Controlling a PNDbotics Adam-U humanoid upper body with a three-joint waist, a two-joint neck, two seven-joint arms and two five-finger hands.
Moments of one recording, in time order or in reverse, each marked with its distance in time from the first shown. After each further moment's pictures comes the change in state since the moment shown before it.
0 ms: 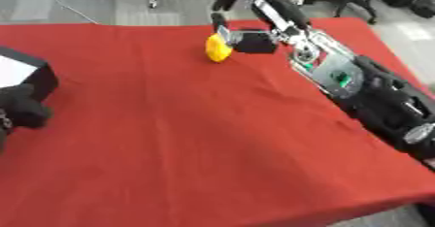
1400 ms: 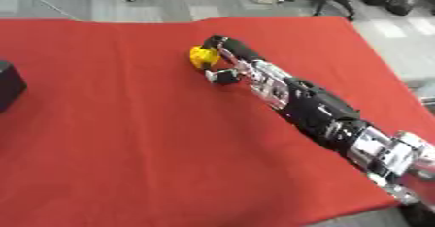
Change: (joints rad) left arm -0.069 -0.027 -0.006 0.000 0.098 -0.027 0.000; right arm -0.080 0.096 -0.054 0.447 0.209 0.036 -0.178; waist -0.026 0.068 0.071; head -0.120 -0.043
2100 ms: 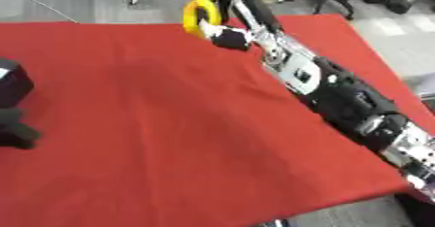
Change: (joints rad) left arm 0.103 0.033 -0.008 0.000 -0.157 0.067 -0.032; right arm 0.044 -0.040 0.067 -0.689 -0.332 0.026 -0.080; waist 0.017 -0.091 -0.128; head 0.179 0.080
